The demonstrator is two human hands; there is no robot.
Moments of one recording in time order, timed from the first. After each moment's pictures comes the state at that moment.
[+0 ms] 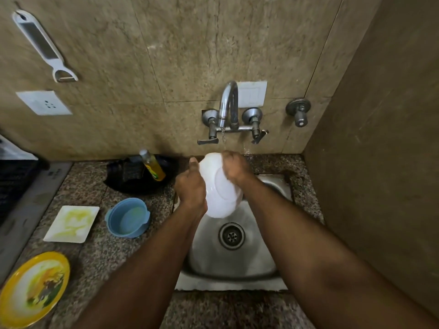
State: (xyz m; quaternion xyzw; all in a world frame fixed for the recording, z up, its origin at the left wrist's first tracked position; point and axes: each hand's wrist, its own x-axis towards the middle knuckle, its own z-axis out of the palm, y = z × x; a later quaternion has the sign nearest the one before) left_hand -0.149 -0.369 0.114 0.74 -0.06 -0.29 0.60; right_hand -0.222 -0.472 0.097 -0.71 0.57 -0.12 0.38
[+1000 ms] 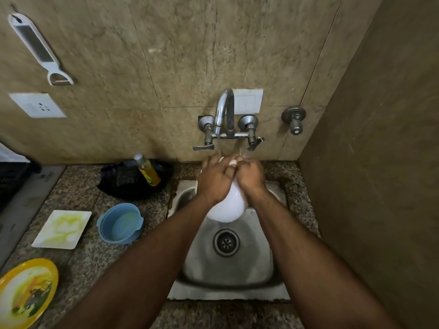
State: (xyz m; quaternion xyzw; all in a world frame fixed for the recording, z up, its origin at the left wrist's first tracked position) left_hand -0.164 -0.413 0.090 0.76 -0.55 -0.18 0.30; right_hand -0.264 -0.462 0.106 -0.58 0.59 -0.32 0.47
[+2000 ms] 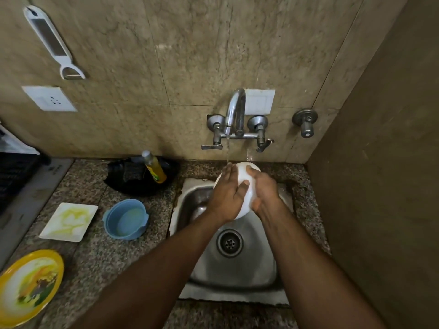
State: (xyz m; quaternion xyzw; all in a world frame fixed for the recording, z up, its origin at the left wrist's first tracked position) left_hand -0.180 -0.394 0.065 0.73 -0.55 -0.29 0.28; right_hand -0.274 -0.458 0.084 -0.24 0.56 -0.34 0.71
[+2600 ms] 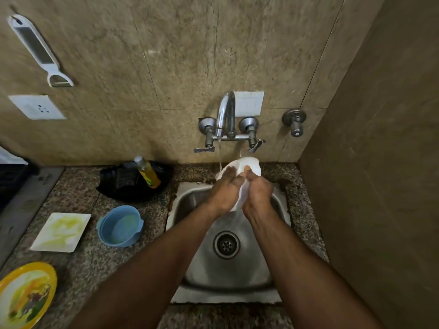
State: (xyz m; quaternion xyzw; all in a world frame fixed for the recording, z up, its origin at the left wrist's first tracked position) left_hand -0.183 -0.407 0.085 0.70 -0.44 -0.44 0.35; right_hand -0.271 -0.440 0.095 -0.18 0.57 -0.46 0.66
